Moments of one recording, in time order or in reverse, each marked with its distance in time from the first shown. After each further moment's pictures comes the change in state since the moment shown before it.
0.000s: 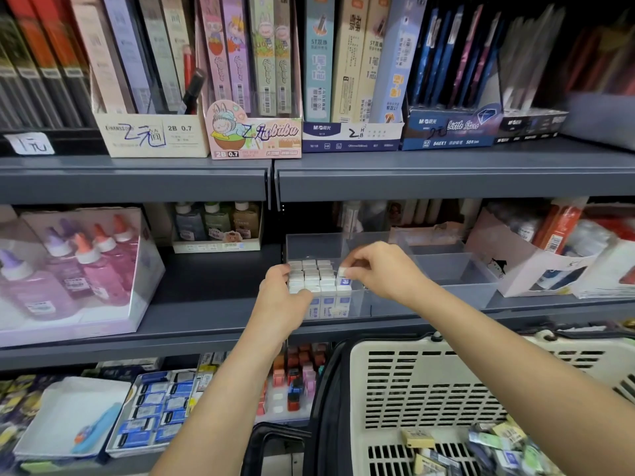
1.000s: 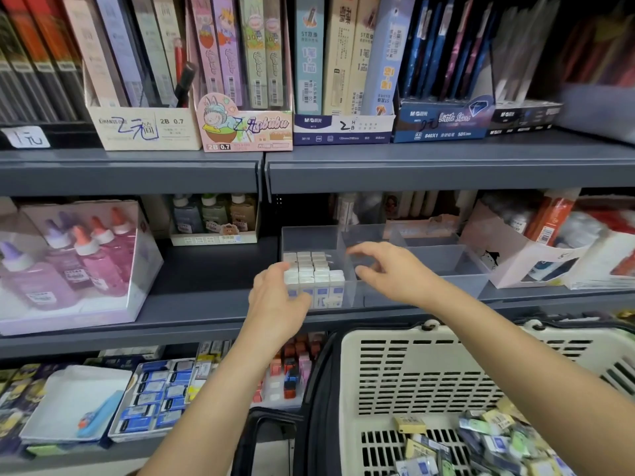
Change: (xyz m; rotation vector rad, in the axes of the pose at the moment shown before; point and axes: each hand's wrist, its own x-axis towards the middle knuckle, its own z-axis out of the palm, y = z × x) left_hand -0.021 0.000 0.000 0.206 0.011 0.073; right_hand -0.025 0.017 -0.012 0.015 -0.050 -0.105
